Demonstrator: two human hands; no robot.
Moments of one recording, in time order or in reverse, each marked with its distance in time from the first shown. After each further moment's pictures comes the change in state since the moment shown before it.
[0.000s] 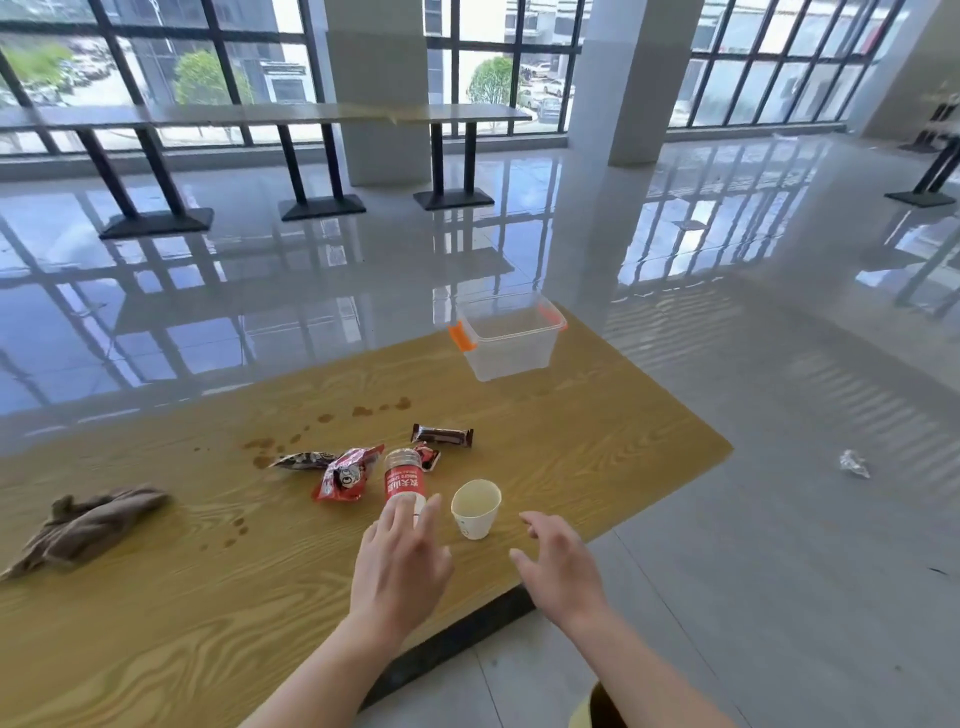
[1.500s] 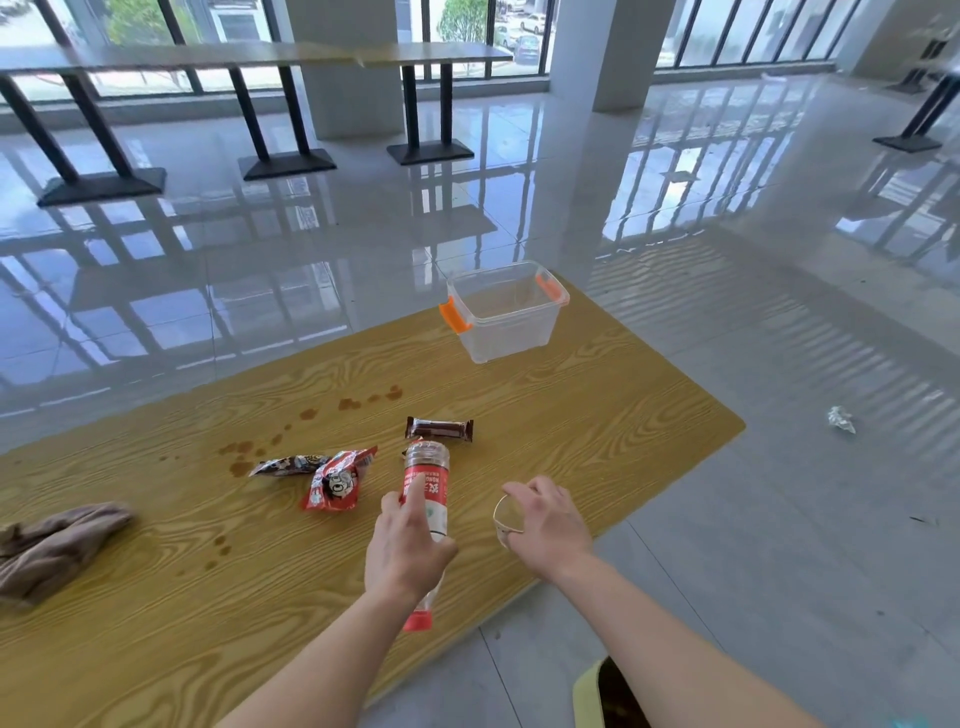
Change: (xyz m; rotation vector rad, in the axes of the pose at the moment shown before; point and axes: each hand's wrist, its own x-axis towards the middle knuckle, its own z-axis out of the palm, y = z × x) left_hand 0.067 -0.032 0.049 -0.335 -0.195 -0.307; right_hand 0.080 -0.005 0.029 -0.216 -0.150 0.003
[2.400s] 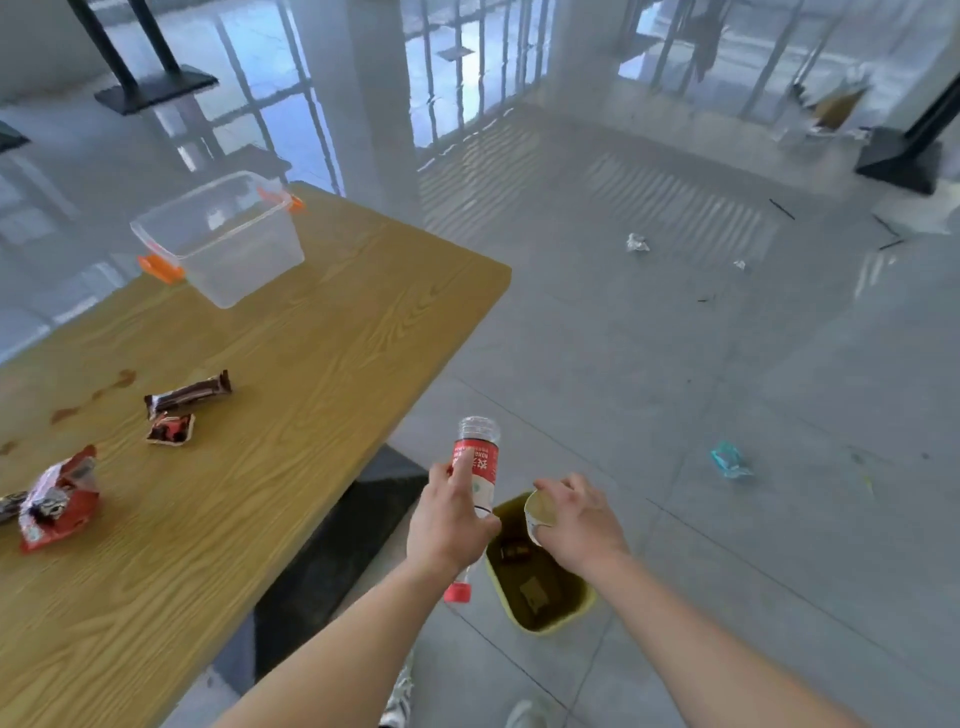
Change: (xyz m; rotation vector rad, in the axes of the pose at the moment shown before) left_hand -0.135 0.147 0.215 0.160 -0.381 0.409; right_hand -0.220 0.229 0.017 0.171 0.058 0.575
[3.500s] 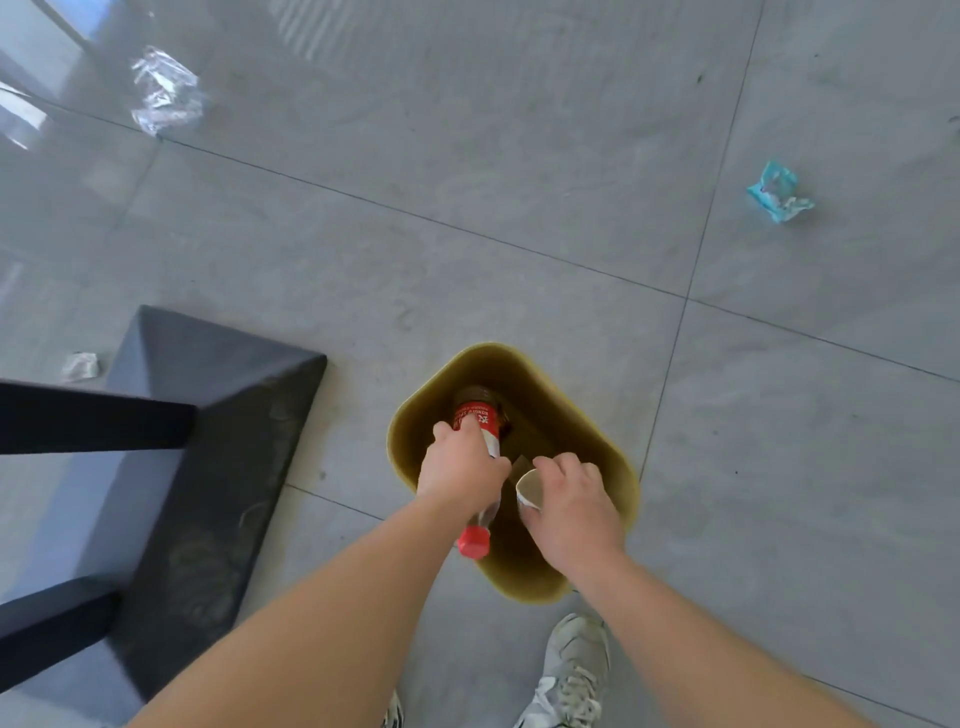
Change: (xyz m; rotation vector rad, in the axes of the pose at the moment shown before) left_hand 0.181 -0.140 0.405 0.310 -0.522 -0.148; right_hand 0.142 0.214 0.366 0.078 -0.108 0.332
